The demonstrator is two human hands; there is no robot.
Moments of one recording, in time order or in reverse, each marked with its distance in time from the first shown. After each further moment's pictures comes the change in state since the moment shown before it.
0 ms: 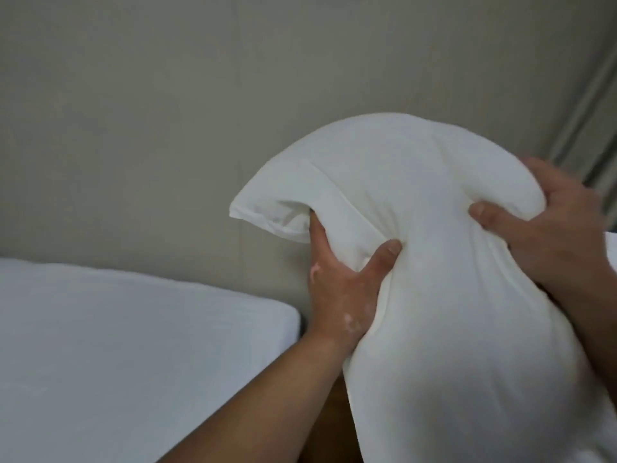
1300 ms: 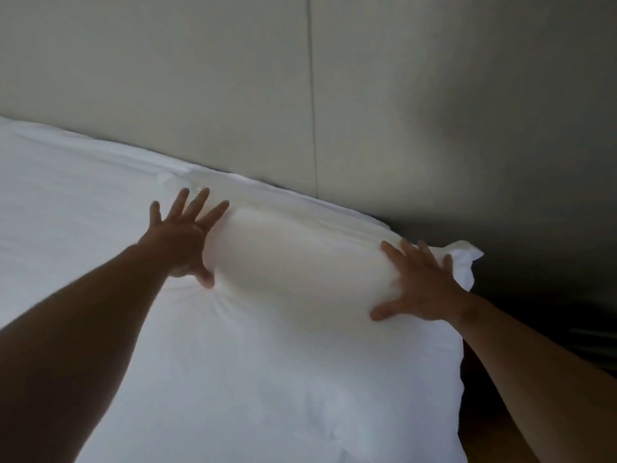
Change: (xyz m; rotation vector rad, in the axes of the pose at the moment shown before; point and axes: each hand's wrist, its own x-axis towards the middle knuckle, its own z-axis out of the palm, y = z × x) left_hand 0.457 -0.547 -0.399 1.860 -0.890 -0.705; right_hand -0.025 0.389 0.739 -0.450 -1.588 0.185
